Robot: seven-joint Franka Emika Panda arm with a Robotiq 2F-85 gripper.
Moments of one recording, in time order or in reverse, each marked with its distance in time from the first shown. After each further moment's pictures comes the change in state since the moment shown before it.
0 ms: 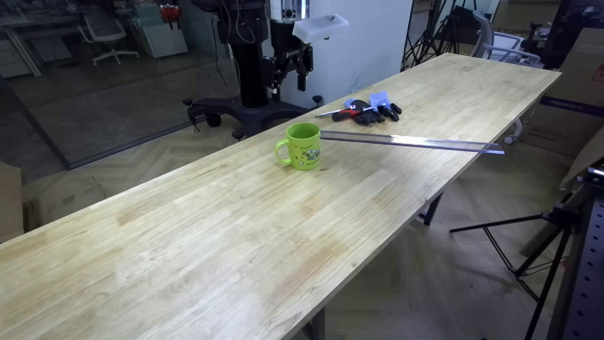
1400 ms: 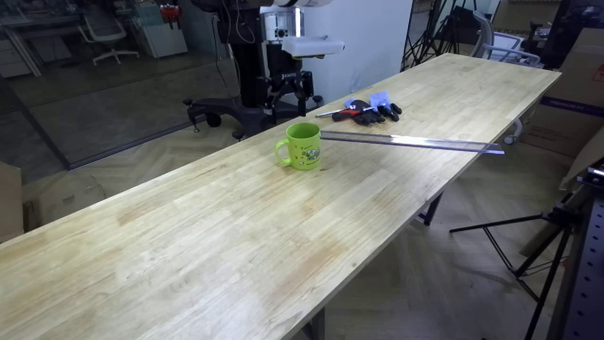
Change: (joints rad) arm -0.018 0.082 0.053 0.081 0.074 -0.195 0.094
